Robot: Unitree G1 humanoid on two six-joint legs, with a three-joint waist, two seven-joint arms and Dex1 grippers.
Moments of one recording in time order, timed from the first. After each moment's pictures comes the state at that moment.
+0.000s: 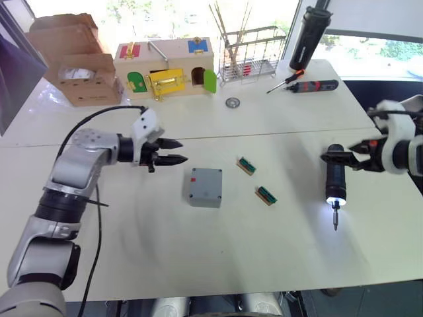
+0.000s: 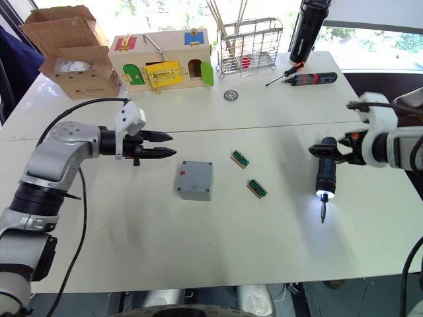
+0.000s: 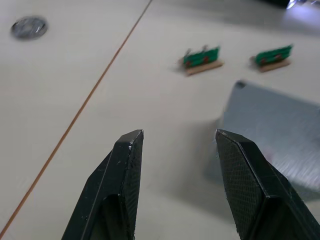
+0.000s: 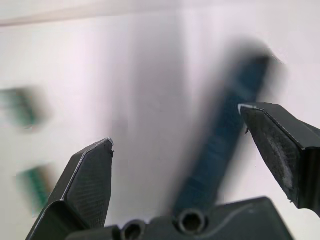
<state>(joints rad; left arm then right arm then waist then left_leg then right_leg) -0.66 0.73 -0.14 0.13 -0.31 0.49 -1.16 -0.55 -1.16 -0.13 -0.23 0.76 1.29 0.62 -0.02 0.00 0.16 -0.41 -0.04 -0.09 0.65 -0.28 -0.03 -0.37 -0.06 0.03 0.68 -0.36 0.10</state>
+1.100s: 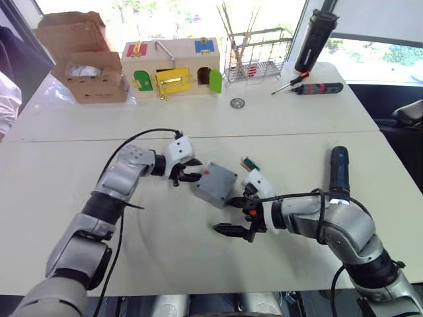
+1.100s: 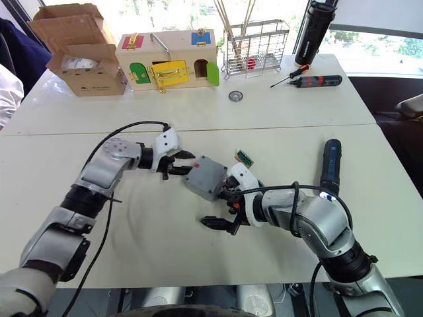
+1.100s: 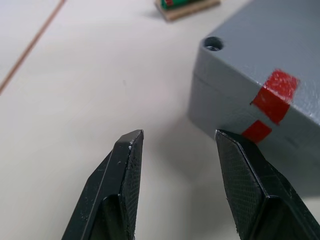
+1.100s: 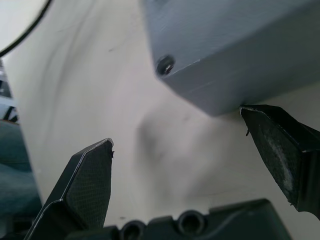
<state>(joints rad) -0.73 0.47 -0.30 0.38 -0.08 0.25 -1.10 -0.34 -0.58 0.26 -0.57 0.67 1.20 0.53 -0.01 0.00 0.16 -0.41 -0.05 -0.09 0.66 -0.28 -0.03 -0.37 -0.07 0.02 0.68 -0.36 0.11</state>
